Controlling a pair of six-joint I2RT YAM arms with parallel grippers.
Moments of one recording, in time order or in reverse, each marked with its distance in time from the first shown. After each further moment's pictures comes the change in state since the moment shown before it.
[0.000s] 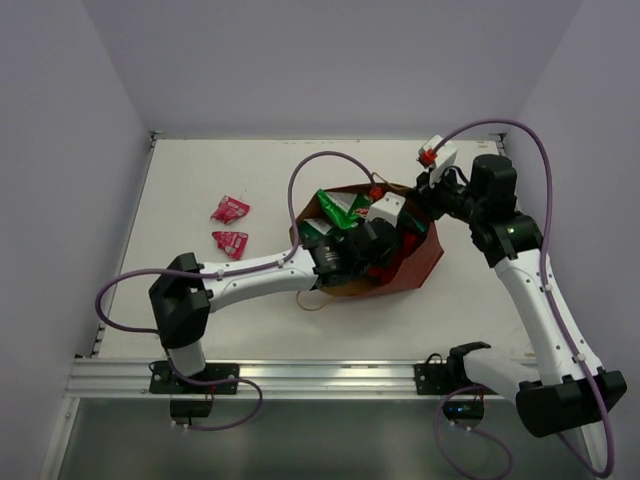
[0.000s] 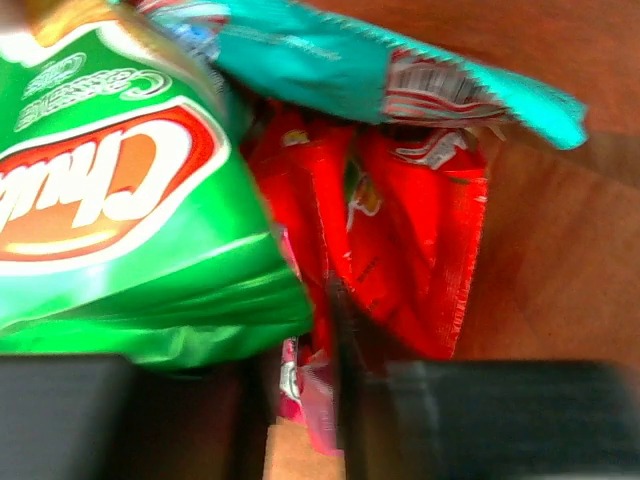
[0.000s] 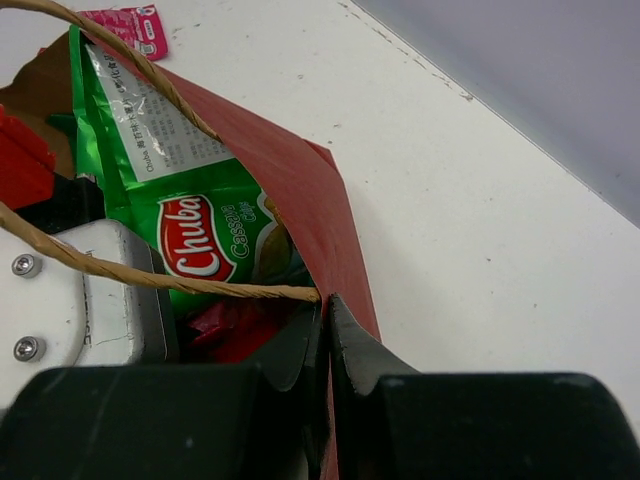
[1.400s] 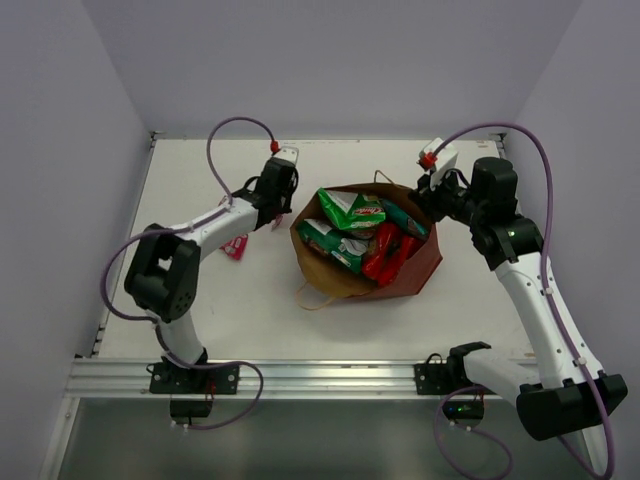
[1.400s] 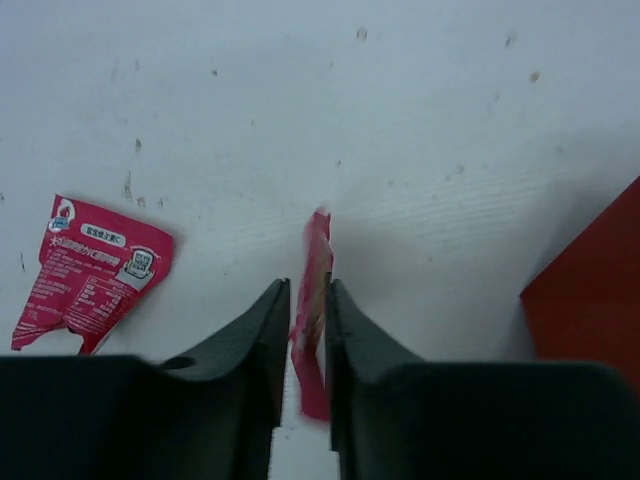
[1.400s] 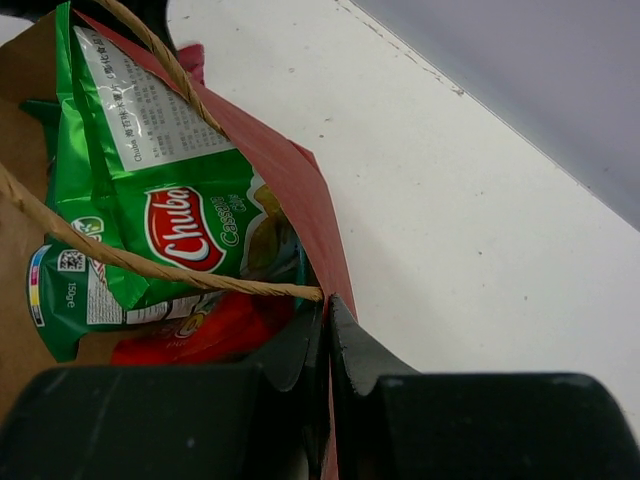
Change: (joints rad) left arm 0.648 -0.029 -0.169 0.047 0.144 0.277; right arm 0.000 -0.018 -0.018 -0.001 0.023 -0.015
